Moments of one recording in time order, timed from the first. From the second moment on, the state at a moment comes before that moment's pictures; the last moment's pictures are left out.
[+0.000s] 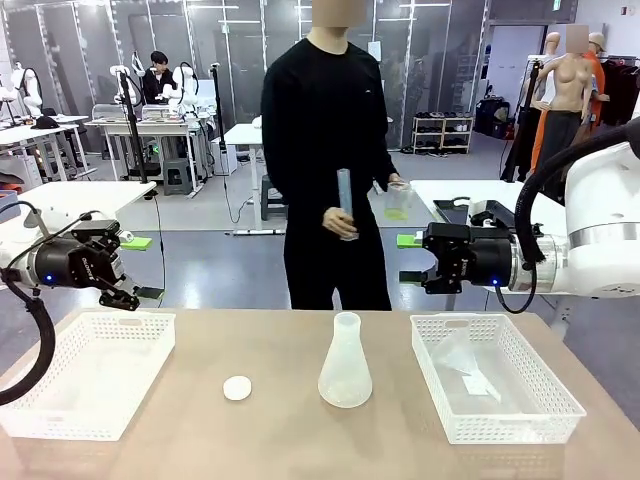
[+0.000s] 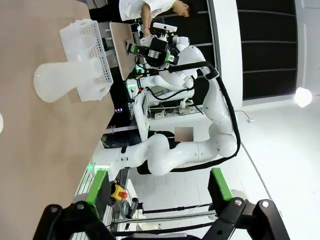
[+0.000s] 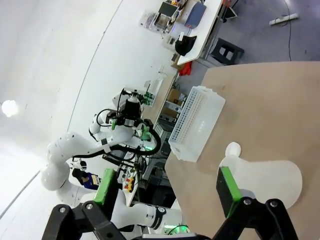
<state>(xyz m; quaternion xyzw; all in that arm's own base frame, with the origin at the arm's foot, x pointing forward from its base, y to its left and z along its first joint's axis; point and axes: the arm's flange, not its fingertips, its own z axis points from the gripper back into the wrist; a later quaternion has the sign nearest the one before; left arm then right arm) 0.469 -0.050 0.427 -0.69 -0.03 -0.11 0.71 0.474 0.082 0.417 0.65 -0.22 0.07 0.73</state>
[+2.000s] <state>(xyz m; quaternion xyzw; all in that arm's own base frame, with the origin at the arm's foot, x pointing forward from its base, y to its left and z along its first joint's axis) 0.469 -0.050 0.425 -0.69 -0.03 -0.11 0.72 0.520 0.065 0.475 0.30 -0.09 0.47 0.82</state>
